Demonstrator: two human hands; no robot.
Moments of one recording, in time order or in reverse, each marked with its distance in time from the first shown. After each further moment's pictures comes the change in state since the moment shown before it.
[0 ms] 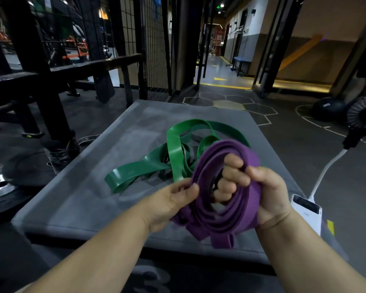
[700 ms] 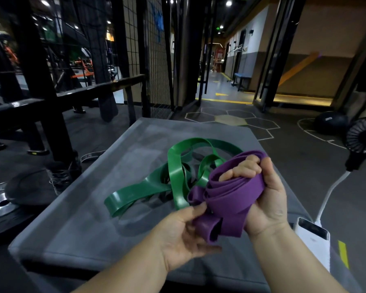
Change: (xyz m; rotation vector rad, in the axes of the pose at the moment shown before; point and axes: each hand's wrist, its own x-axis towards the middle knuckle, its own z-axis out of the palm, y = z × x) left_hand 0.007 0.005 0.032 -0.505 0.202 -0.286; right_hand 0.022 -0.008 -0.017 0.327 0.241 -0.364
